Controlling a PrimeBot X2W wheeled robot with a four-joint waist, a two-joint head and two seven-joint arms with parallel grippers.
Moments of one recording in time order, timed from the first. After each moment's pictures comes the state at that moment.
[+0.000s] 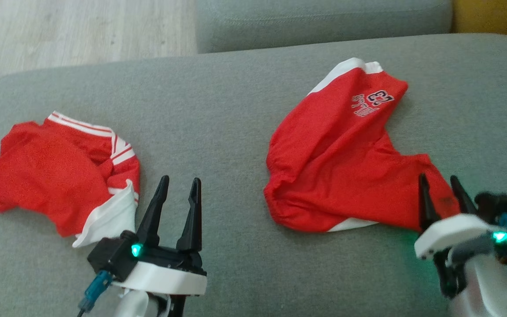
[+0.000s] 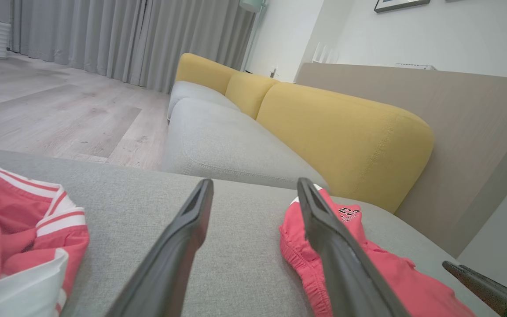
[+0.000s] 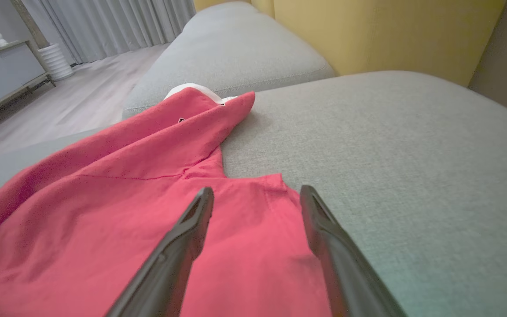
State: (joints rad) left arm -0.08 0.05 -0.32 0.16 -0.40 -0.12 -0.26; right arm -0.18 -0.05 -0.11 0.52 0.11 0.13 -0.15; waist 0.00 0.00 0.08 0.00
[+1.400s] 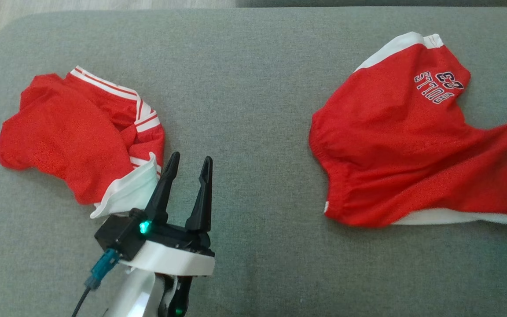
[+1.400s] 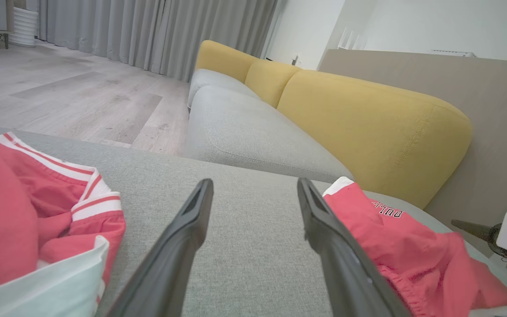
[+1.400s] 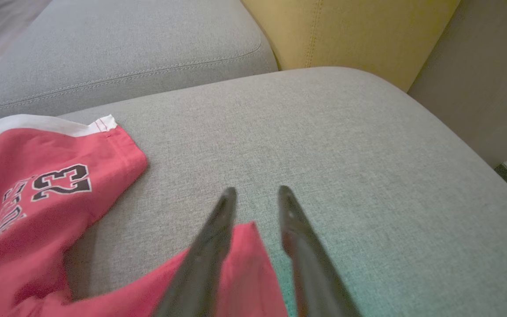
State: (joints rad) left arm -0.17 0.05 -0.36 0.18 -0.40 -0.13 -0.26; right arm -0.74 -0.31 -0.40 1.09 -0.05 0.13 -0.01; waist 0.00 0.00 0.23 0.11
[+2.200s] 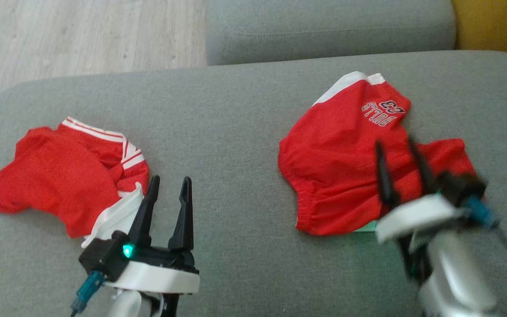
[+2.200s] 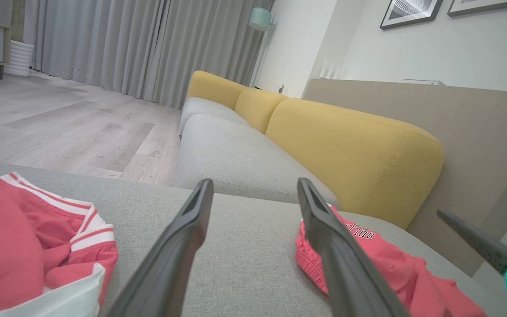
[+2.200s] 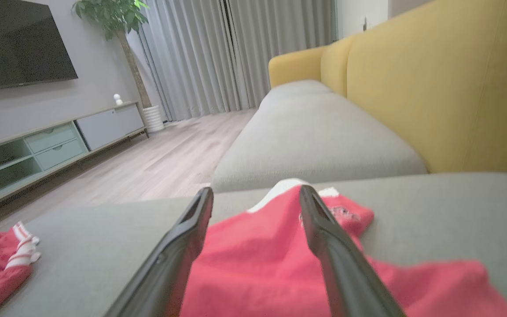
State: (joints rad) left arm -0.08 0.05 -0.28 0.17 -0.41 -0.13 -0.26; right arm -0.32 -0.06 0.11 0.52 0.22 0.13 -0.25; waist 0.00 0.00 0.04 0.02
